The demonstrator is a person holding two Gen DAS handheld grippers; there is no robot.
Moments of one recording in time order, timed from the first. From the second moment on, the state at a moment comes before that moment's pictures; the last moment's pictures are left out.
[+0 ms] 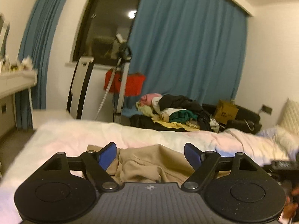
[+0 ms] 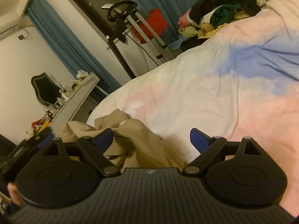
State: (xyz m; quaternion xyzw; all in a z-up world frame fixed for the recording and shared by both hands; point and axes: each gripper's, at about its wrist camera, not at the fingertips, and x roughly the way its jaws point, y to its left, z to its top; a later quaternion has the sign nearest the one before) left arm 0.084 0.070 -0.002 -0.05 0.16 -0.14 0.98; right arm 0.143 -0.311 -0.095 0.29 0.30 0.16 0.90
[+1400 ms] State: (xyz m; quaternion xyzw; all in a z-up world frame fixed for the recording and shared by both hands) left arm 0.029 -0.043 -0.007 0.05 0.04 -0.16 0.98; right arm 0.083 -0.194 -0.073 -0.02 0.15 0.18 0.97
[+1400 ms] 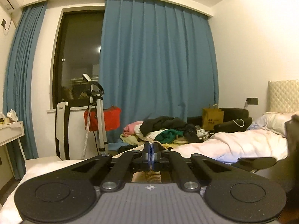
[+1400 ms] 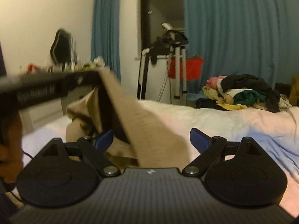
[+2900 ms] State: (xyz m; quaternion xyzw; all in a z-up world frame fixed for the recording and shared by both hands) left arm 0.022 0.035 -0.026 -0.07 0.21 -0.08 0.97; right arm 0.080 -0.276 -0.078 0.18 0.22 0.03 0.96
